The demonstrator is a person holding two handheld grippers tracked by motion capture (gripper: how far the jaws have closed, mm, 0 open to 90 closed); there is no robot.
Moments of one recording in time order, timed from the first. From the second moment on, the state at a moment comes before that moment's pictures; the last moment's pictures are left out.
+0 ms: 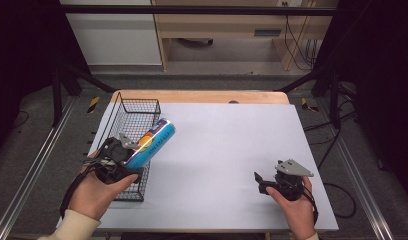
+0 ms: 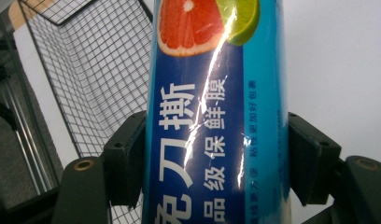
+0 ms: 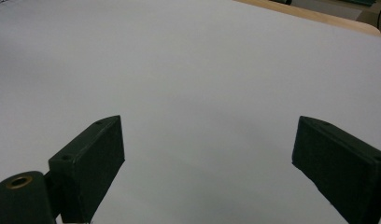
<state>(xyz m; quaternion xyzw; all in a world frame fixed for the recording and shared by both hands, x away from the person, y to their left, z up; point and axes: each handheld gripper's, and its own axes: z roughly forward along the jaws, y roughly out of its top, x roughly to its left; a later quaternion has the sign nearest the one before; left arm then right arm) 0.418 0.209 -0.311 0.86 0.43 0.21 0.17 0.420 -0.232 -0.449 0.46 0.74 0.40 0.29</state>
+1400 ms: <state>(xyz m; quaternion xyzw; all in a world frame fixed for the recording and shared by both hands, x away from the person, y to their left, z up) 0.462 0.252 -0.340 0.82 0.52 0.21 0.09 0.420 -0.230 -0.450 0.46 0.74 0.40 0.28</state>
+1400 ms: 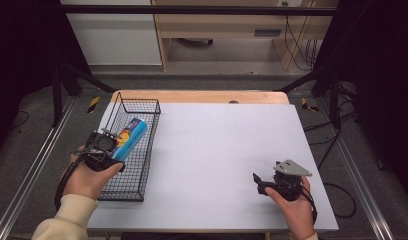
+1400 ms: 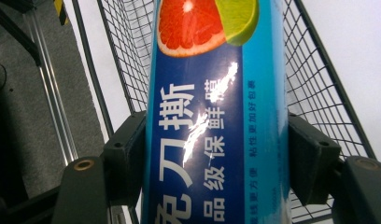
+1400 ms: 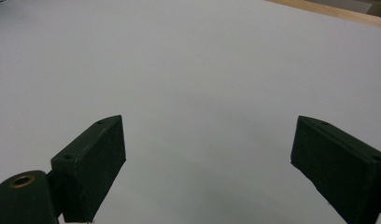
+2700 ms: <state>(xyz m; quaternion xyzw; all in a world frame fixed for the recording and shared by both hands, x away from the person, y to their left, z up) 0.479 0.251 -0.362 0.82 0.54 0.18 0.06 0.420 -0.229 -0.450 0.46 0.74 0.40 0.27</state>
